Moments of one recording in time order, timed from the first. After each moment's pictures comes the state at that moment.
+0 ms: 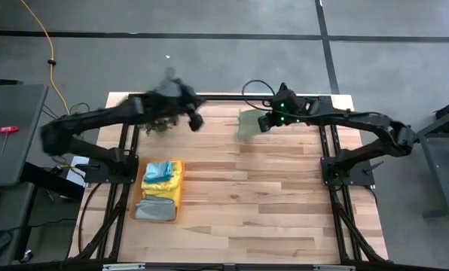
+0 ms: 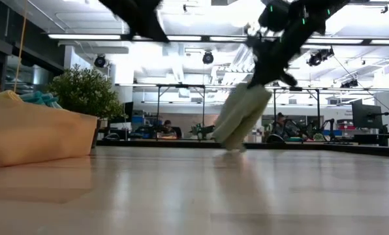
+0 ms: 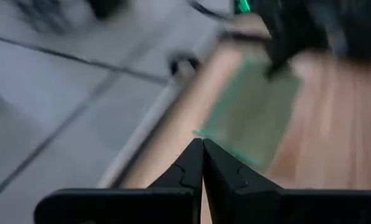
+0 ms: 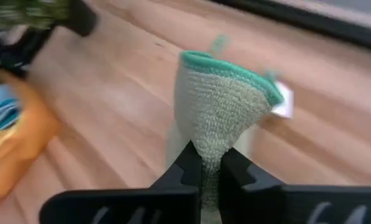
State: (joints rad) left arm 0.48 1.31 1.09 -0.30 -0.15 0.10; right arm -0.48 1.32 0.89 -0.36 -0.03 0.60
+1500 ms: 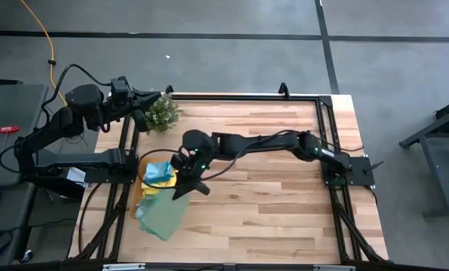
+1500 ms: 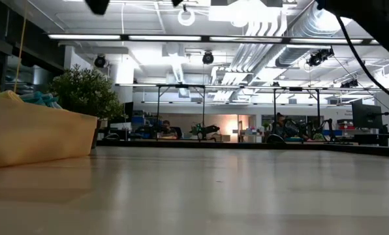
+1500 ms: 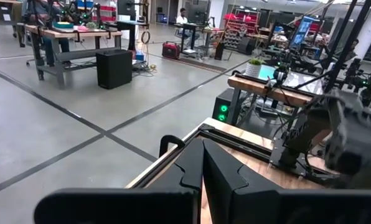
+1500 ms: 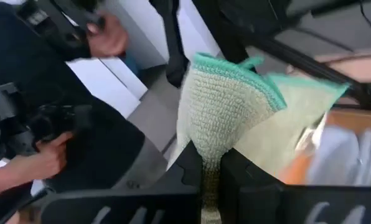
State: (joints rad) left arm 0.45 0.69 1.09 -0.49 -0.18 -0.15; right arm 0.05 2.34 2.28 -0.28 -0.86 0.32
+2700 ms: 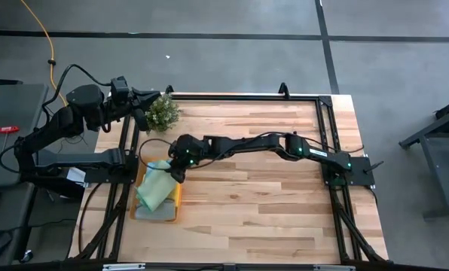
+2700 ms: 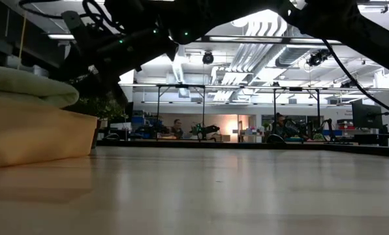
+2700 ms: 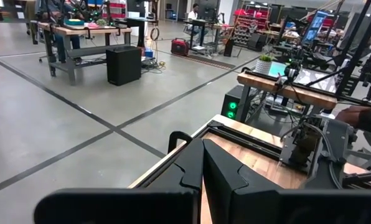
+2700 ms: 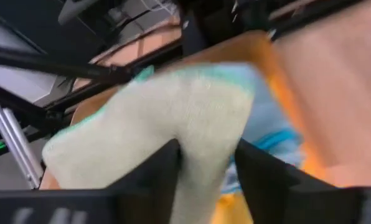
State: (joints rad) left arm 0.45 0.69 1.09 -0.51 -0.22 -0.15; right arm -0.02 2.55 2.25 -0.22 -0.23 0.42
